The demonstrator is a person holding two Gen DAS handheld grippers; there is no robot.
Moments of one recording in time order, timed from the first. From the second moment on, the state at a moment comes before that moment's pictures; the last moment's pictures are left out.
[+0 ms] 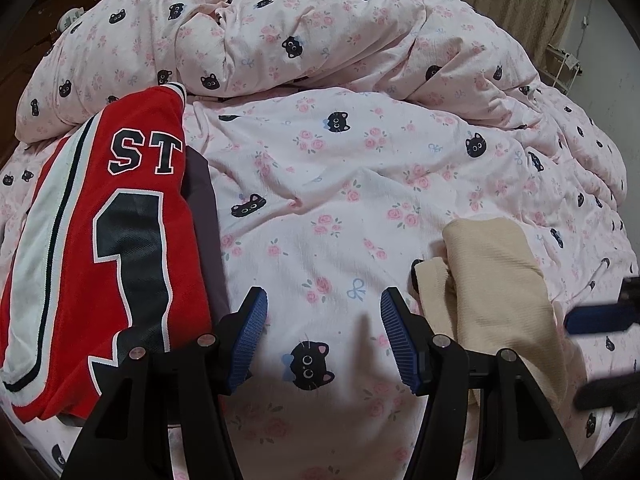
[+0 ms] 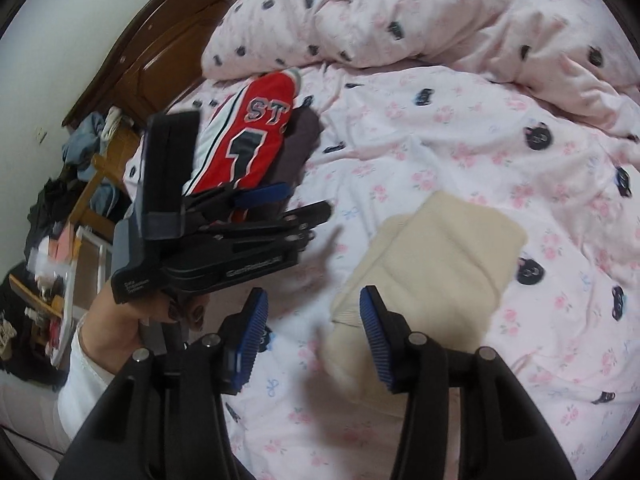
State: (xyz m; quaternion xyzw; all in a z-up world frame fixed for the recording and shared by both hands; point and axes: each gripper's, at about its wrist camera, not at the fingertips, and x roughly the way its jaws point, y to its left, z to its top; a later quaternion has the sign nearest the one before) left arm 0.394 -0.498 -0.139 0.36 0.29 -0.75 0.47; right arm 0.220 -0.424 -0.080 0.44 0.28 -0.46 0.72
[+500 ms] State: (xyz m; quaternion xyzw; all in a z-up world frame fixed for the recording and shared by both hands) left arm 0.389 -0.498 -0.140 0.36 0.29 -0.75 0.47; right arm 0.244 -0.419 -0.119 0.31 0.41 -0.52 0.67
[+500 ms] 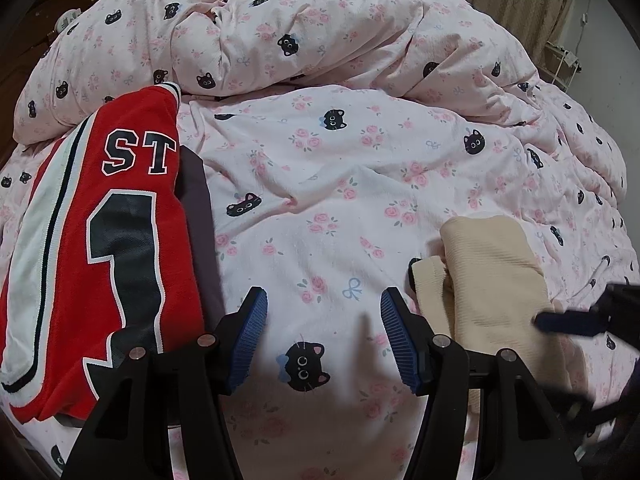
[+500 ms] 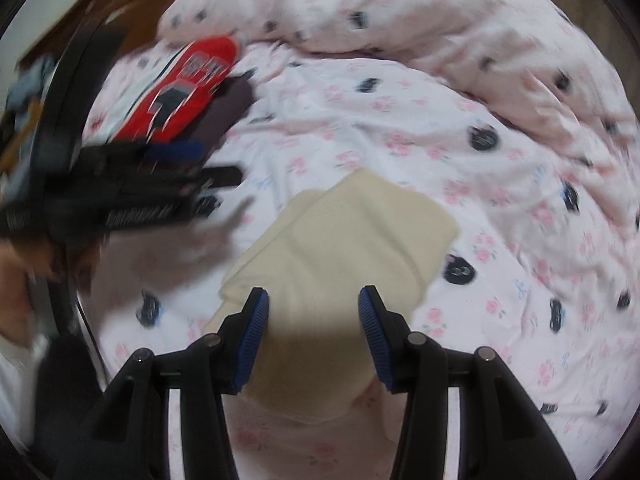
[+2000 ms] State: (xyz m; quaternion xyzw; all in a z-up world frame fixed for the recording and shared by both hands) left arm 0.383 -0.472 -0.158 0.41 0.33 -0.78 0.35; right arm 0.225 -0.533 -0.118 0.46 0.37 -0.55 0.59
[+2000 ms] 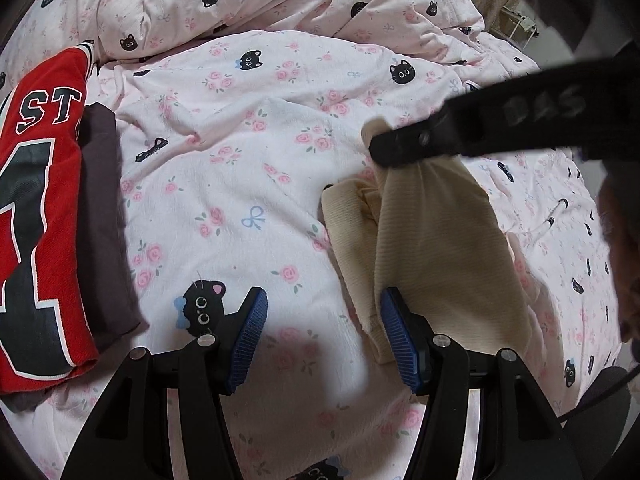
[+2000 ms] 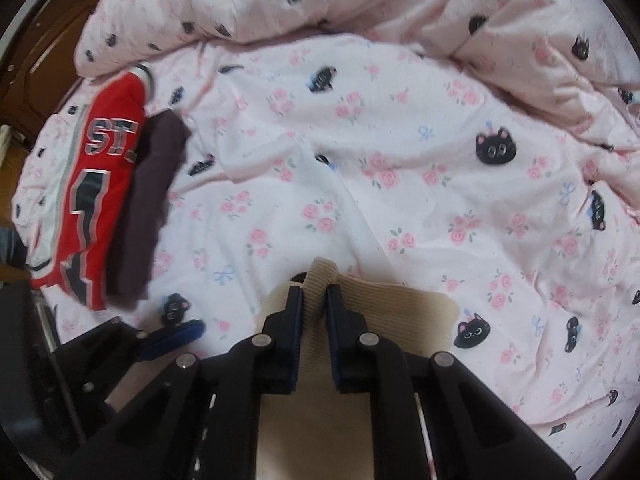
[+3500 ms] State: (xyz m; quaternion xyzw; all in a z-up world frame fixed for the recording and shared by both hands) left arm 0.389 -0.459 -0.199 0.42 0.32 -0.77 0.36; right arm 0.208 -0.511 -0.125 0.46 0.30 -0.51 0.66
